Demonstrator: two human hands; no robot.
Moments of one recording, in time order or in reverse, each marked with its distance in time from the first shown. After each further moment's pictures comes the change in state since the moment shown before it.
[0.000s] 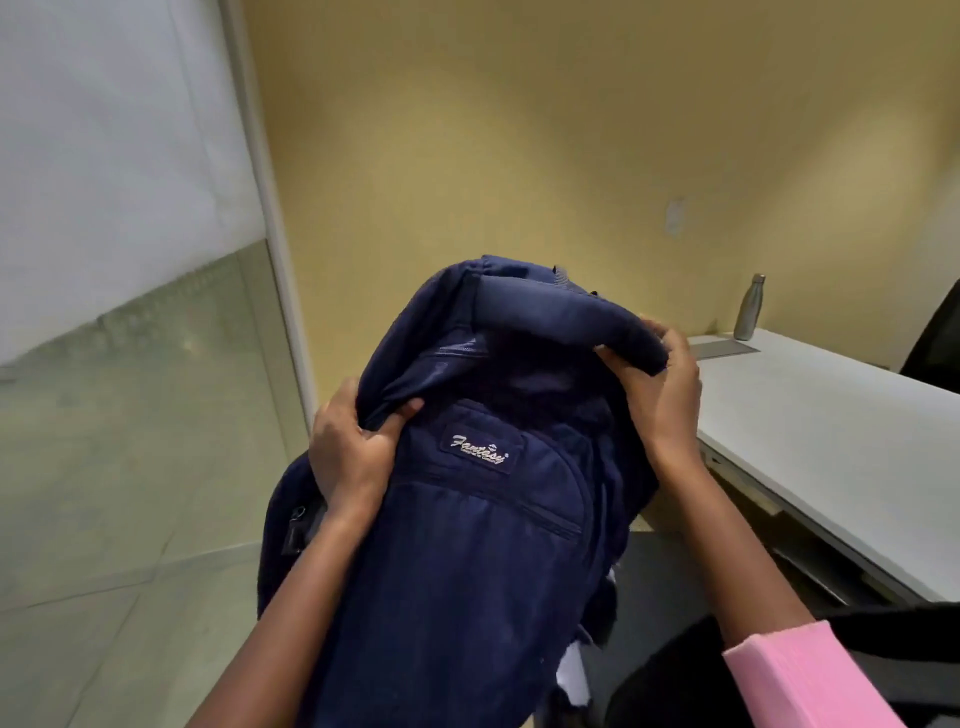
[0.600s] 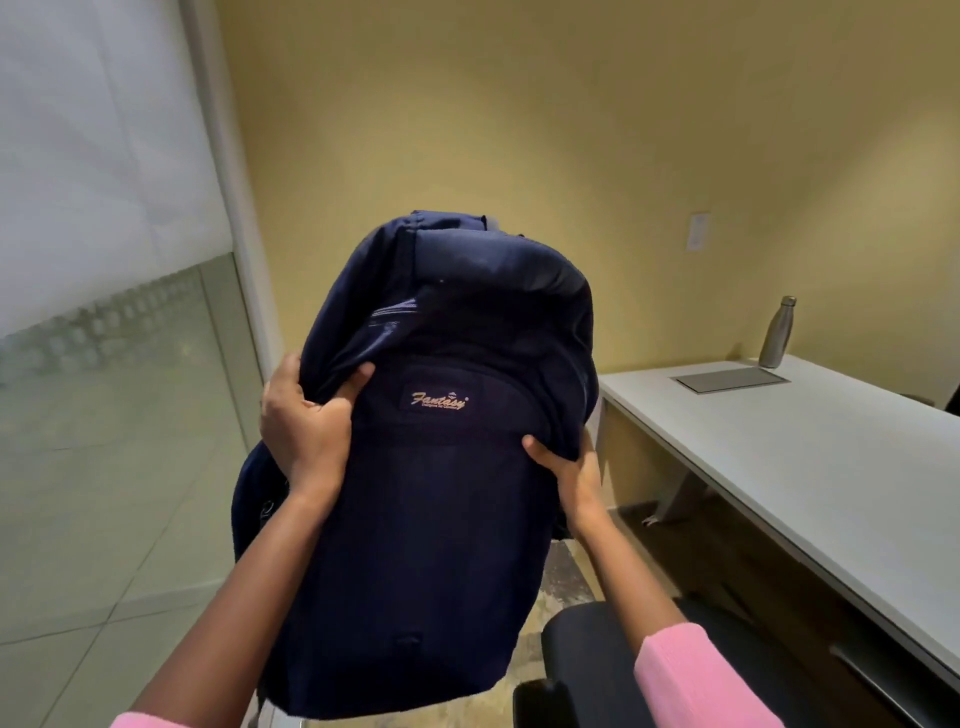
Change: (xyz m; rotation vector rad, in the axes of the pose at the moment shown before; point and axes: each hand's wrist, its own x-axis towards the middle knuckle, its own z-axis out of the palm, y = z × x) left_hand 0.117 -0.038 0.108 -0.091 0.163 -0.105; right_hand 0.093 0.160 0.103 0.354 -0.232 0.401
